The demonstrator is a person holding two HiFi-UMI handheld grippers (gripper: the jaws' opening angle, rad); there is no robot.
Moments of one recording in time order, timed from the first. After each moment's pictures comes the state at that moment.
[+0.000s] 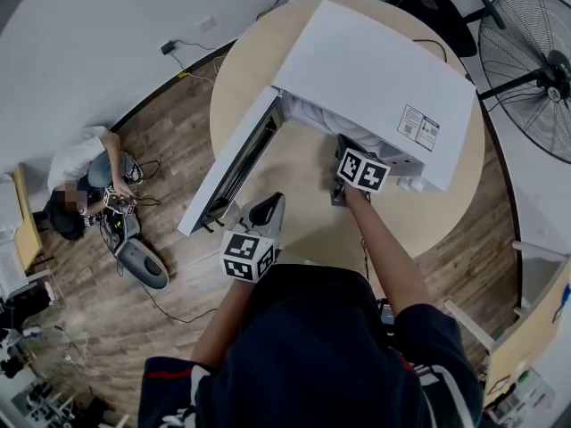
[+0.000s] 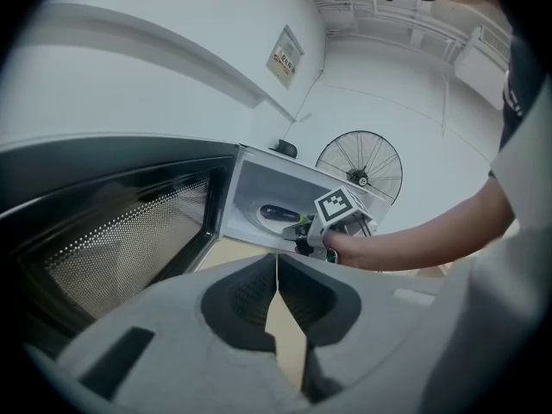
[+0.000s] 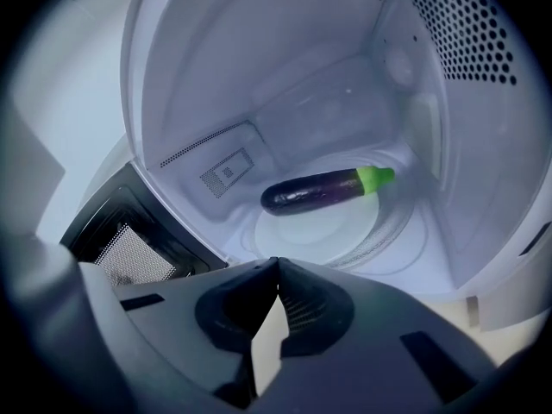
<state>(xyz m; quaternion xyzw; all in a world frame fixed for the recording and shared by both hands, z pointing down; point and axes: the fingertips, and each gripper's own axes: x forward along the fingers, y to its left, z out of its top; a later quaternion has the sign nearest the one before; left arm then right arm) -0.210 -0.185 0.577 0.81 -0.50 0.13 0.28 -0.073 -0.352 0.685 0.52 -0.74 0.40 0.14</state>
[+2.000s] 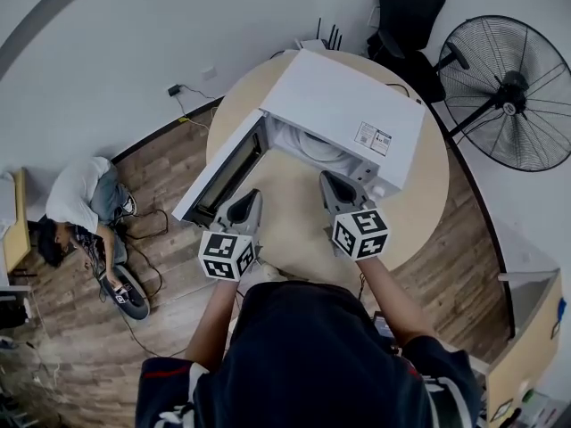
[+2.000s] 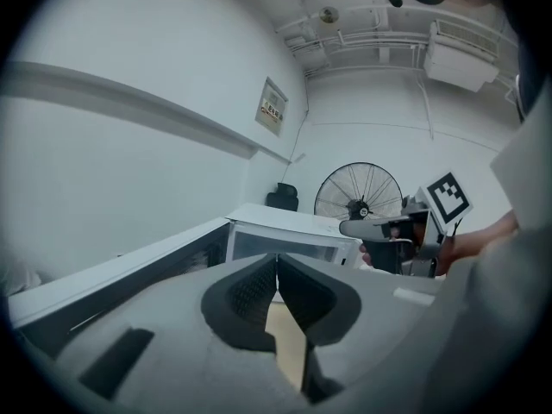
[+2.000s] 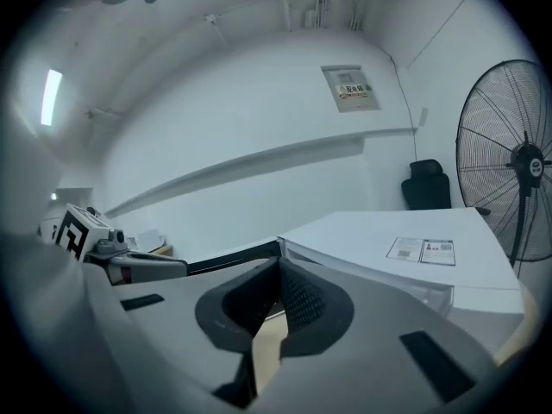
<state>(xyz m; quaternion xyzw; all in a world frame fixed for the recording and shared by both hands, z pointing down) -0.208 -0.167 0.467 0.81 -0.56 0.05 0.16 -0.072 -0.222 0.445 0.40 -0.90 0.13 0.08</state>
